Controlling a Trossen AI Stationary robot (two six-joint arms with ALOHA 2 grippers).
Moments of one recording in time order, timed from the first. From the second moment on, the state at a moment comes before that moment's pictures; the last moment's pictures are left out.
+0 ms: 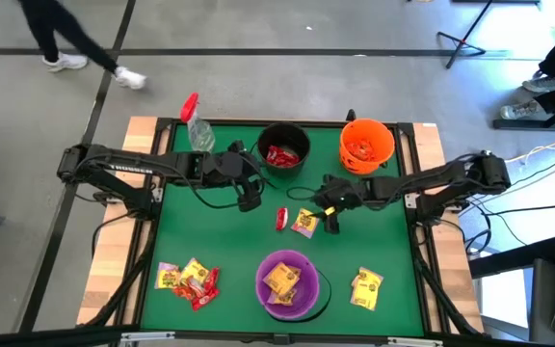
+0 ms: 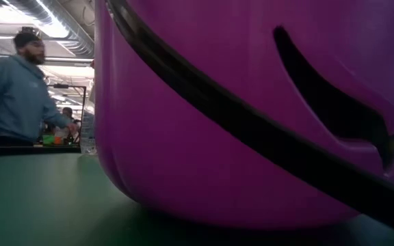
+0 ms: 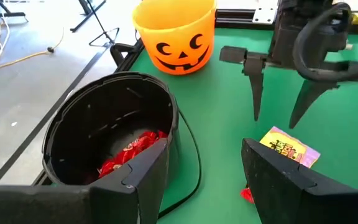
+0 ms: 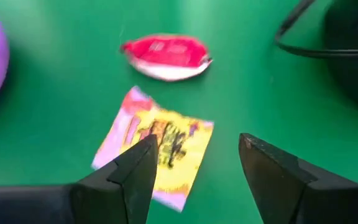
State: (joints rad) left arm 0.02 1.34 1.09 -0.33 -0.37 -0.08; right arm 0.01 1.43 0.66 -0.03 -0.01 0.00
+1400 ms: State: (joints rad) left arm 0.02 1.34 1.09 -0.24 -0.37 -0.11; right arm 0.07 1.66 0.70 0.03 0.05 -0.01
